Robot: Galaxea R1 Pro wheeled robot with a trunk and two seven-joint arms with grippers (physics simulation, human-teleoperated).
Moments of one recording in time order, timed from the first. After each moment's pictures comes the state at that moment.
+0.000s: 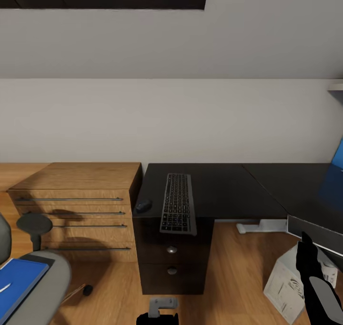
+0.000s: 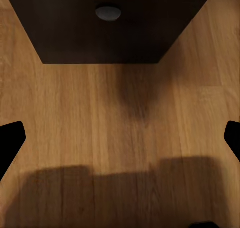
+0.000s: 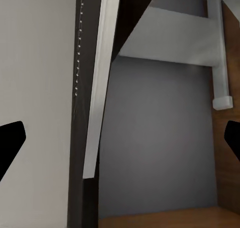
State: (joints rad) left arm 0.03 -0.17 -0.49 -1.32 0.33 0.54 0.48; right arm -0.33 -0.13 -0.47 -1.00 -1.43 -0.12 0.02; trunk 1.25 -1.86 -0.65
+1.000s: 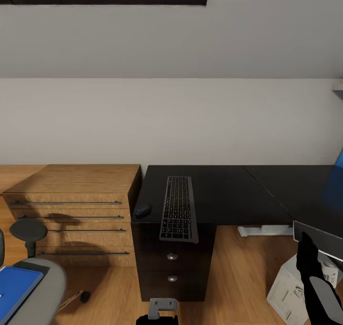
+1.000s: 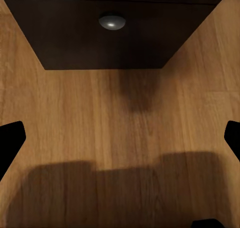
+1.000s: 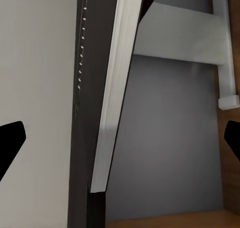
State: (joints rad) left arm 0.03 -0.17 -0.49 -1.31 0.33 0.54 0.48; right arm -0.33 -0.14 -0.47 -1.00 -1.43 -0.12 0.02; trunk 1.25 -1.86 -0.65
